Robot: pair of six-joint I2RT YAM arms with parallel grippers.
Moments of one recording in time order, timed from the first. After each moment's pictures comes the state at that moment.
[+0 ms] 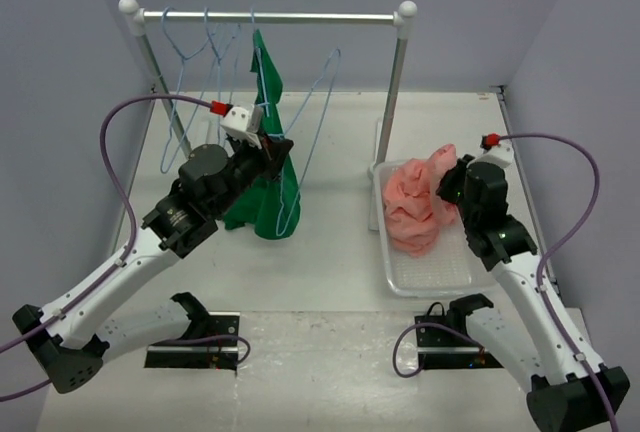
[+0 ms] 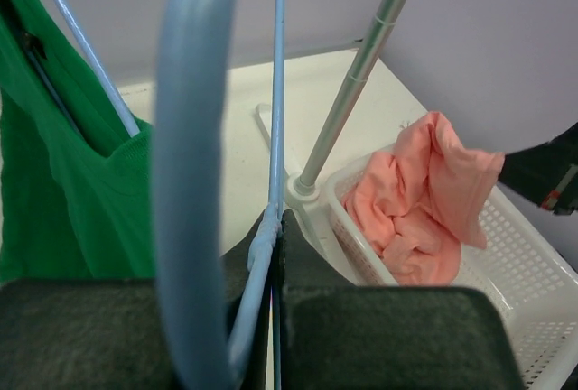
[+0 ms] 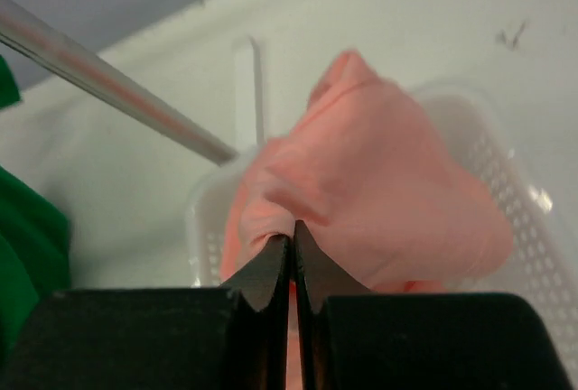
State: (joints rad) left arm -0.74 0.97 1.05 -0.12 -0.19 -0.28; right arm 0.26 0.79 0.81 -0.32 0.31 0.47
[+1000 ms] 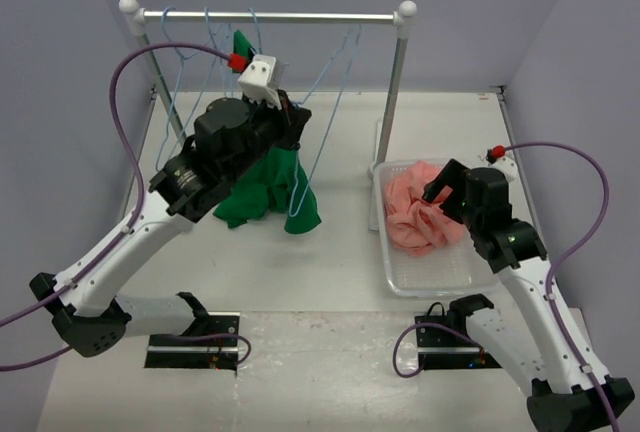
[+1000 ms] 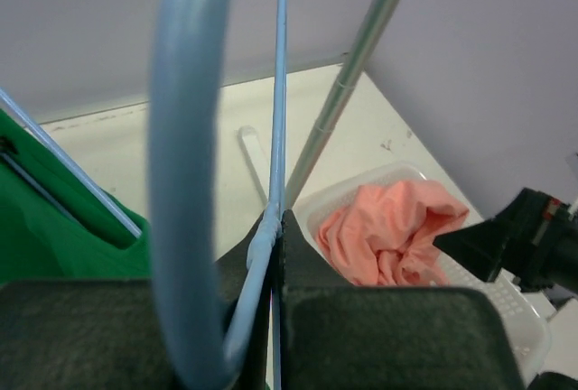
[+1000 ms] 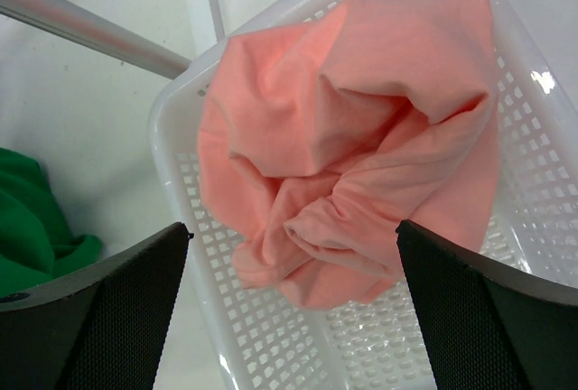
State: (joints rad) left arm -0.78 1.21 1.45 -0.34 -0.20 -0.31; right arm 0.26 0.77 0.84 -0.69 0.26 0.69
